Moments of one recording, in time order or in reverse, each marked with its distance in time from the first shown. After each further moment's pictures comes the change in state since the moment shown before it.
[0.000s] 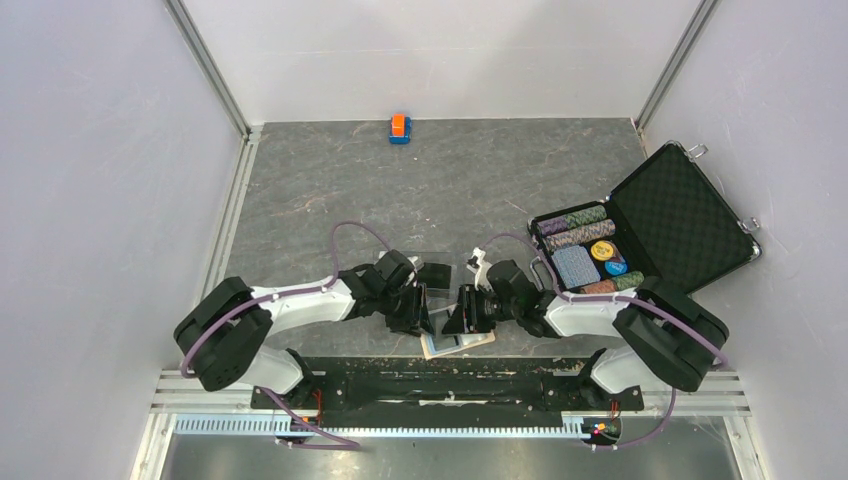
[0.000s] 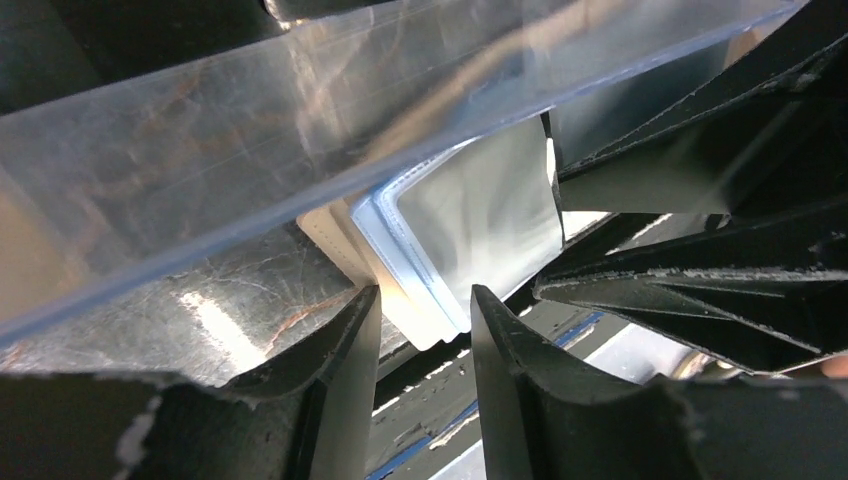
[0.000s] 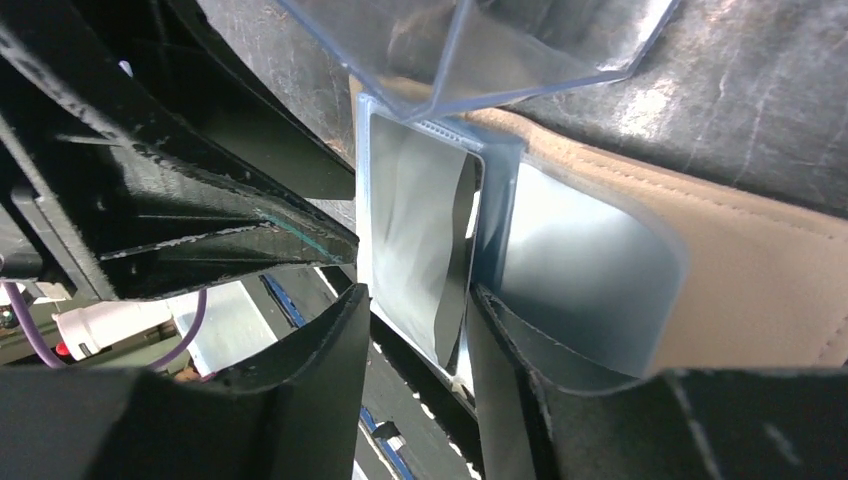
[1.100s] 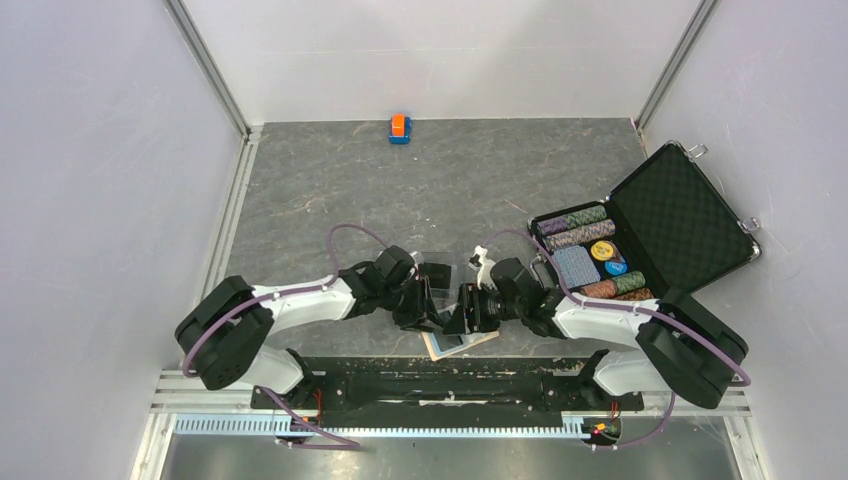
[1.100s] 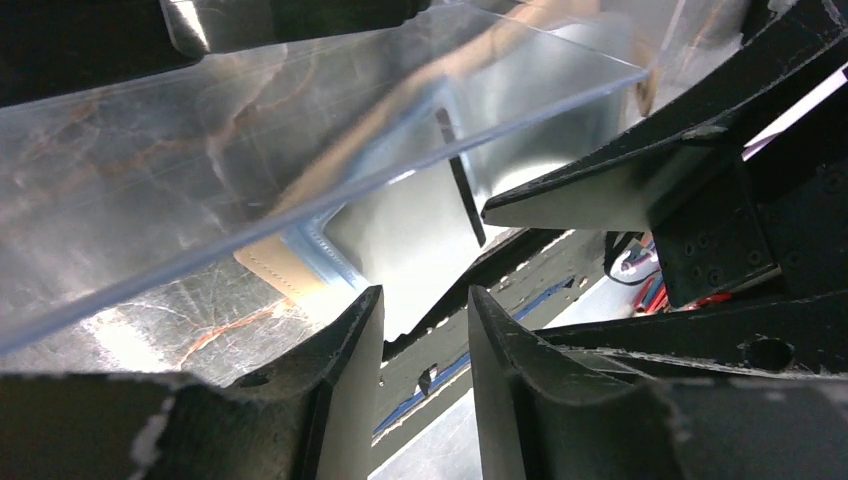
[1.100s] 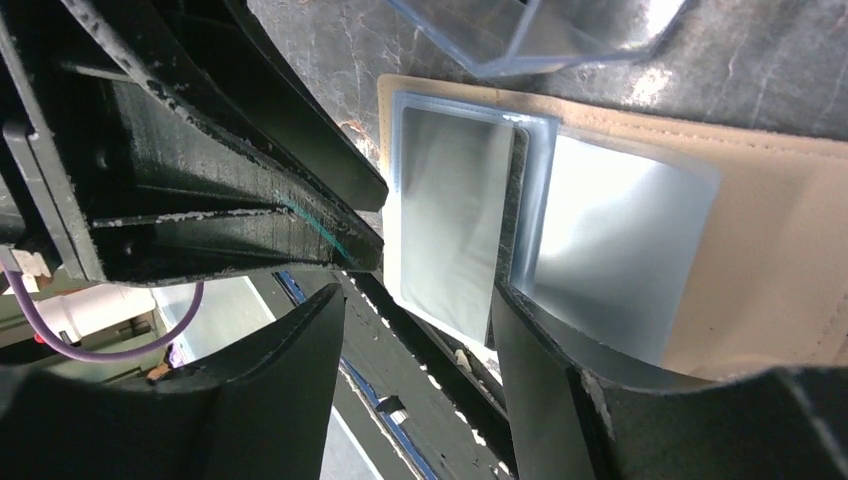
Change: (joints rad) left arm 0.011 0.002 -0.002 0.114 0.072 -0.160; right arm -0.001 -0.115 0.027 -0.140 0.008 -0.053
